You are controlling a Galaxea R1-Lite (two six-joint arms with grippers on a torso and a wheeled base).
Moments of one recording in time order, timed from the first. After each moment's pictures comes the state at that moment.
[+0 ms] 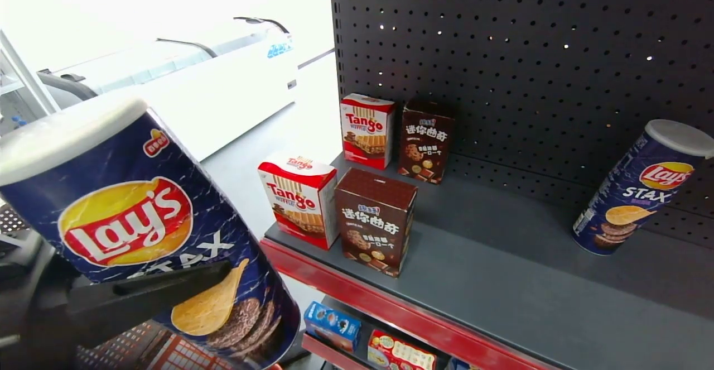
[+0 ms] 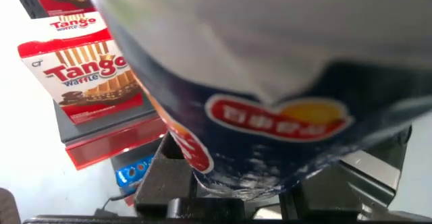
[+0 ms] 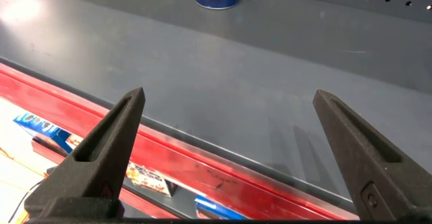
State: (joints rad) left arm -0.52 1.03 -0.72 -0.12 -0.44 0.02; right arm 0.00 0.01 0.00 0.00 -0.03 0.00
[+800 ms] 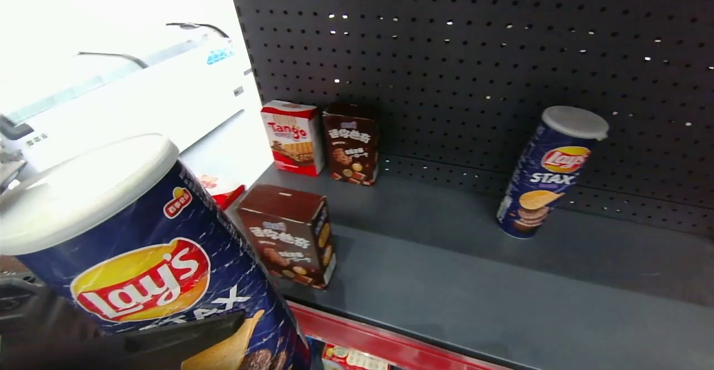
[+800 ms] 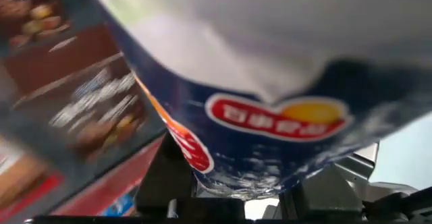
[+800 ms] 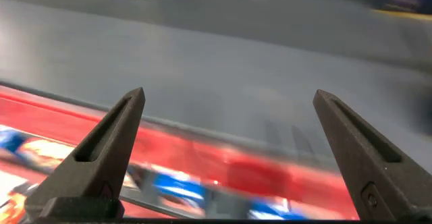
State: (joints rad) left arm -0.57 1.02 -0.67 -0.13 -0.49 0.04; right arm 0.00 0.01 0.00 0.00 -0.03 0.00
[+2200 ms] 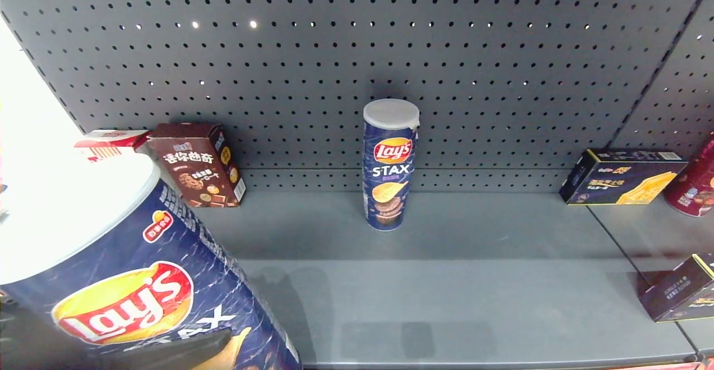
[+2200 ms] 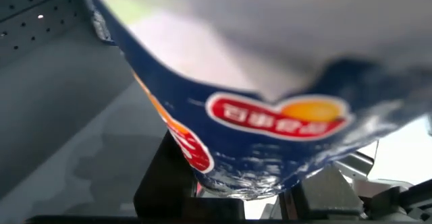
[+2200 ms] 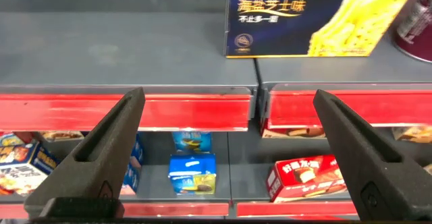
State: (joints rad) left arm -0.56 0.98 -0.62 -0.14 -0.49 0.03; right arm 0.00 0.01 0.00 0.00 -0.02 0.00
